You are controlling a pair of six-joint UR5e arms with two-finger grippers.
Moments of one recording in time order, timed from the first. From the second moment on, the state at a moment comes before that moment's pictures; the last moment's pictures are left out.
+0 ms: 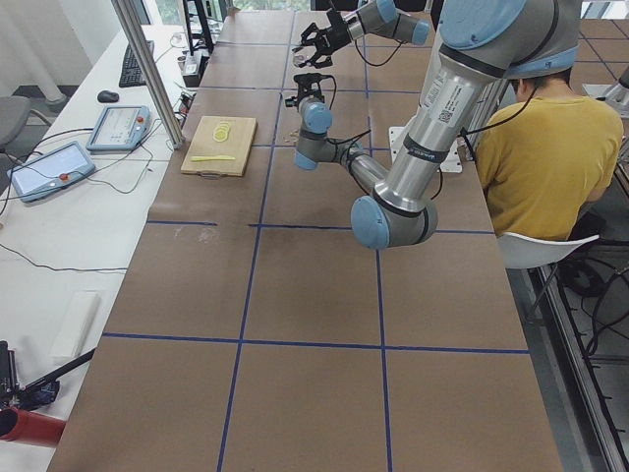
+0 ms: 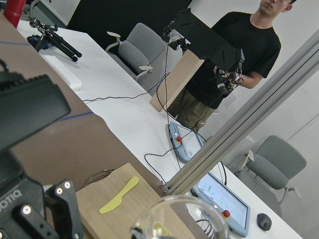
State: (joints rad) left arm -0.62 -2.14 -1.48 -3.08 -1.88 -0.26; right arm 0.27 -0.87 2.06 -1.41 0.74 0.30
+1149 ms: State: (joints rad) left arm -0.62 -2.14 -1.48 -3.08 -1.88 -0.26; right arm 0.43 -1.34 2.19 -1.15 1.00 0.83
